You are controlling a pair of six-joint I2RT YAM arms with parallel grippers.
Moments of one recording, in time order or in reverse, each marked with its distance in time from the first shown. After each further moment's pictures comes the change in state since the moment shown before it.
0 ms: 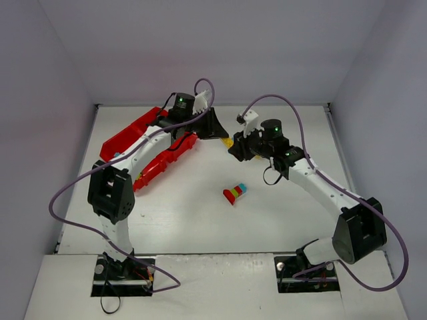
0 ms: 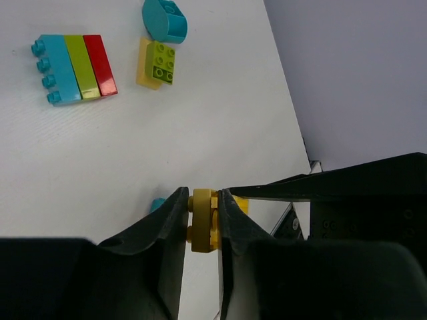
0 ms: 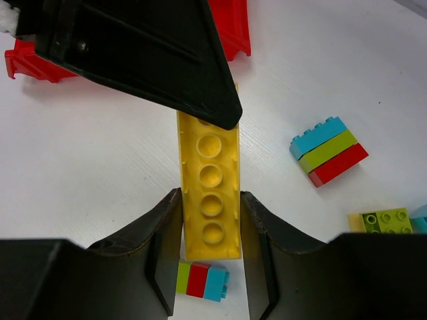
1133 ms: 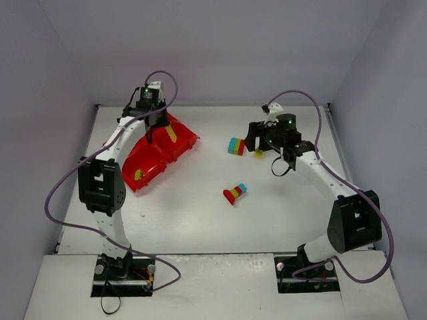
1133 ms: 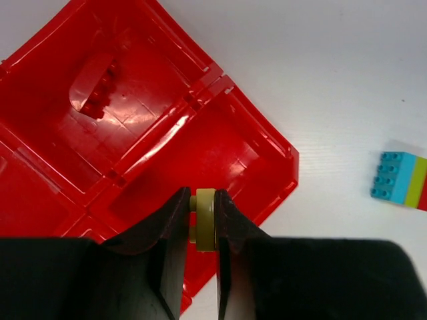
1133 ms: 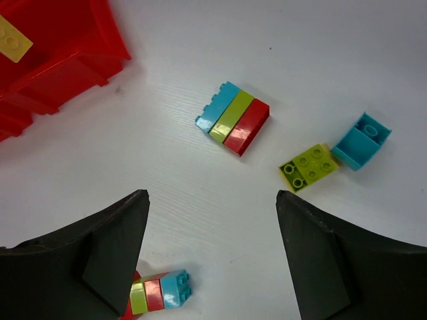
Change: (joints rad) left arm 0.270 0.019 0.041 -0.172 -0.593 0.328; right arm -0.168 0.072 0.018 -0.005 0.126 0.170
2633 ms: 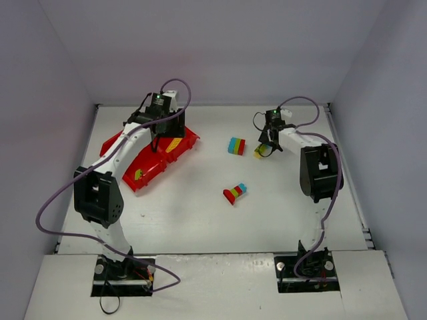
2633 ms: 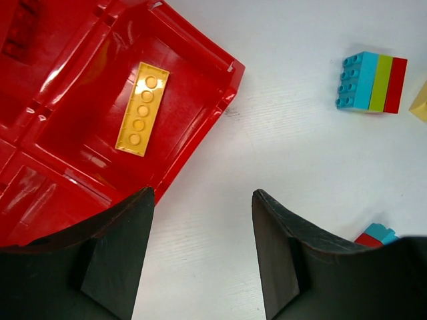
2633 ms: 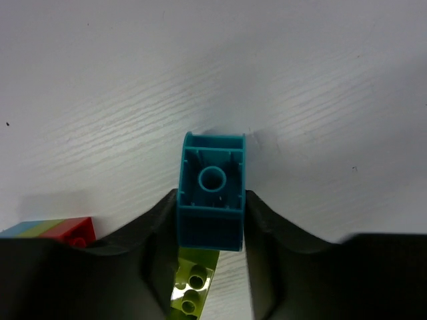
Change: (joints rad) left arm -0.118 -0.111 -0.072 -0.133 0.019 0.034; right arm -0.103 0.596 0.378 -0.153 0.471 0.438
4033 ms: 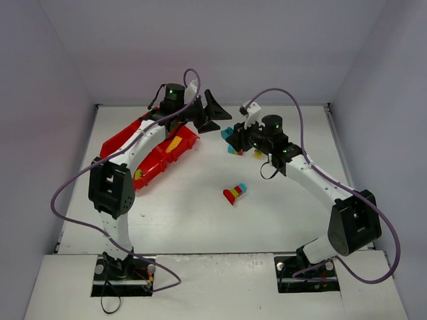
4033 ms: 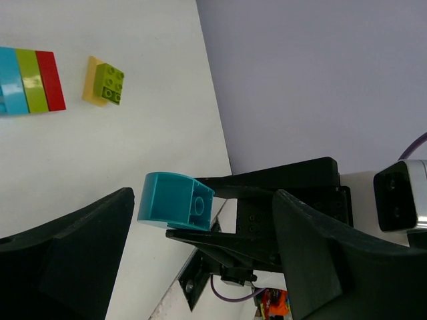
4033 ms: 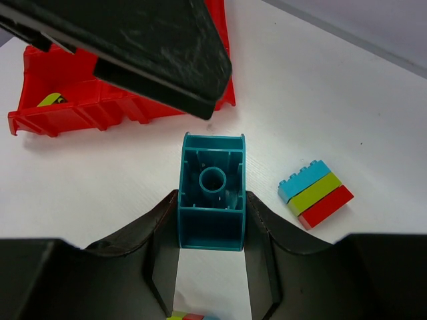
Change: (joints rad) left arm -0.068 0.134 0.105 0.405 0.715 -0.653; right arm 0.243 -0.600 -0.388 0.348 -0.597 -0.534
